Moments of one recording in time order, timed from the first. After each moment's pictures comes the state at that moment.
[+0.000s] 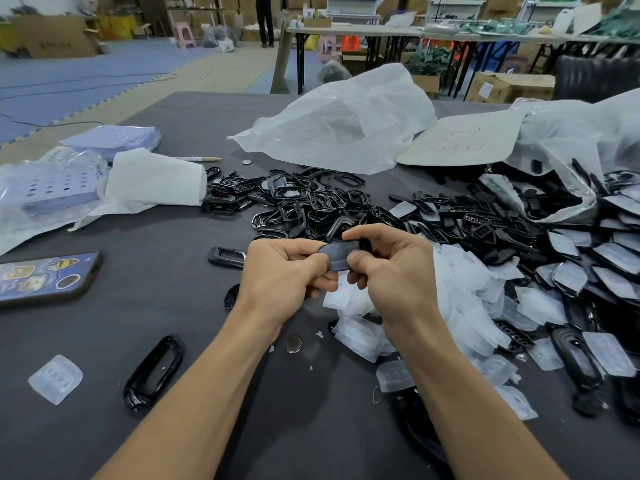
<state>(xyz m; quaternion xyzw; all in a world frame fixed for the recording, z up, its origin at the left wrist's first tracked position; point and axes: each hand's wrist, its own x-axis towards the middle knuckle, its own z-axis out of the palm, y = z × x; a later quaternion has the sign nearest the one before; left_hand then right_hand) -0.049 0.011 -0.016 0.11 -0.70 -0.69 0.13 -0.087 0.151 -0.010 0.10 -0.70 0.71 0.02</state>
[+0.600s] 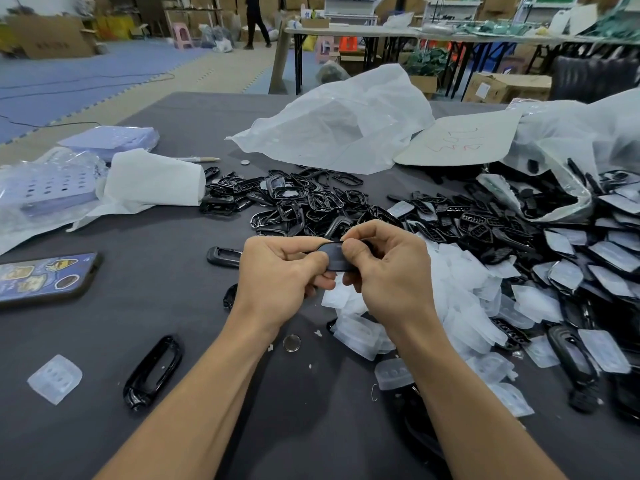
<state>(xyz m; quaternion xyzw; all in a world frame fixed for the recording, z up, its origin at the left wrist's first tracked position) -0.045 0.011 -0.013 0.07 -0.71 -0.68 0.17 -0.084 0.152 -0.009 0.12 -0.73 0.67 0.04</state>
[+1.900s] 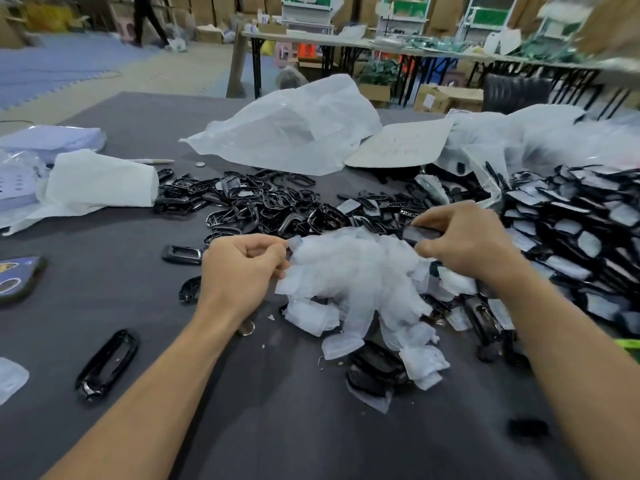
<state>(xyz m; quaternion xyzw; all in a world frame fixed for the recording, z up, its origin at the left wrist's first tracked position) -0.040 0.021 -0.018 0.12 -0.77 -0.60 0.20 -0.114 0.302 0.050 0.04 -0.97 0.25 0.04</state>
